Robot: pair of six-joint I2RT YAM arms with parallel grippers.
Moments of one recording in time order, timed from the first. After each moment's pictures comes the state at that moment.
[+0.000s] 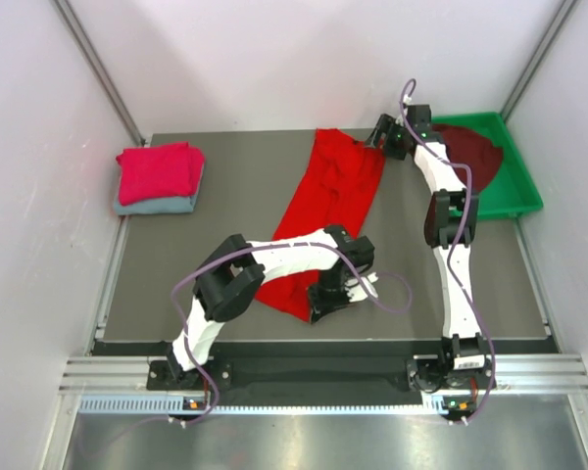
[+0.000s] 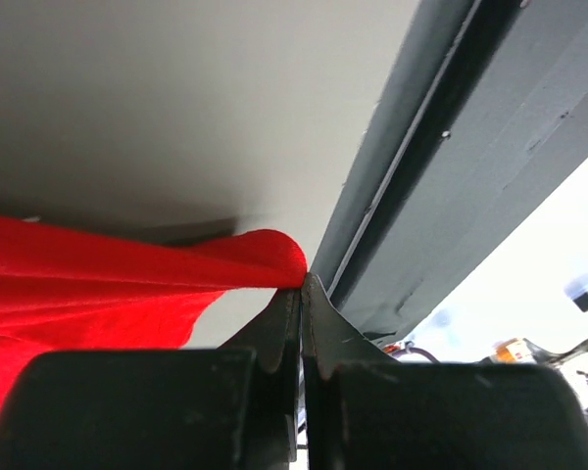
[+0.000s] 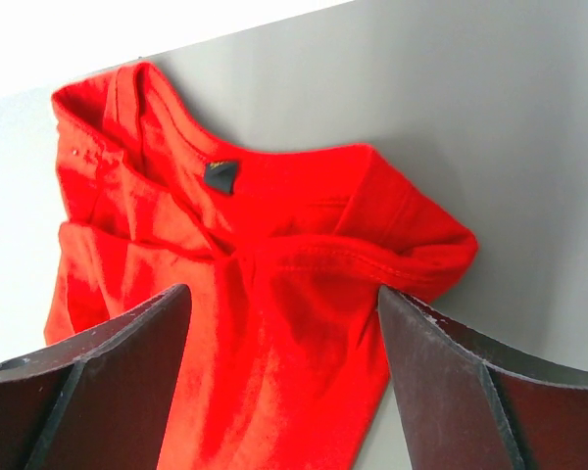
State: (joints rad) left arm -1.05 2.10 1.62 -1.27 0.32 0.32; right arm 0.07 2.75 2.56 -0.47 -0.38 0.42
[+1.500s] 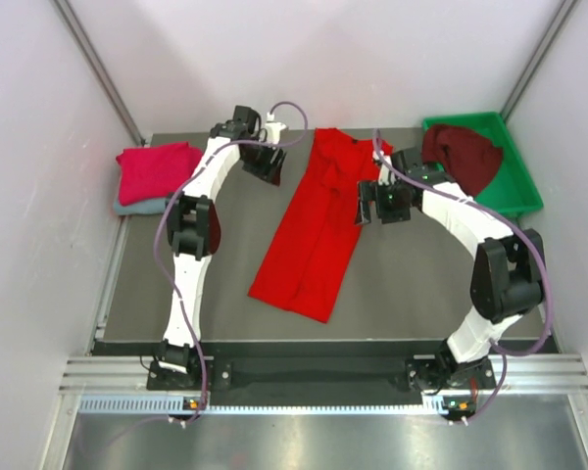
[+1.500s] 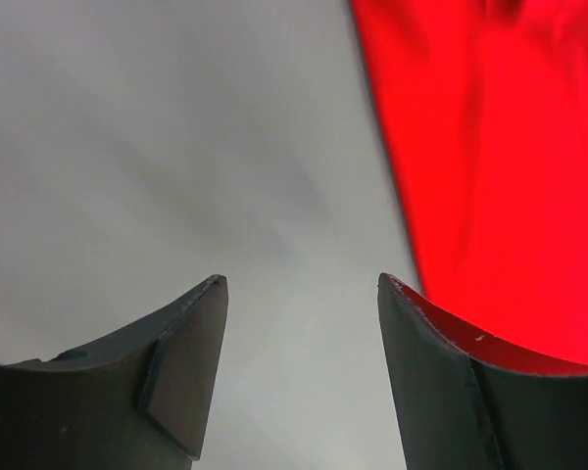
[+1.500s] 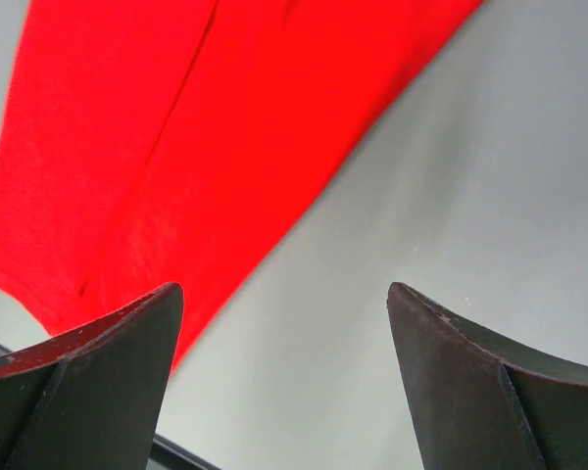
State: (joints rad) left arm -0.23 2.49 2.41 -1.00 0.38 0.32; right arm 0.30 1.68 1.29 -0.62 -0.27 0.18
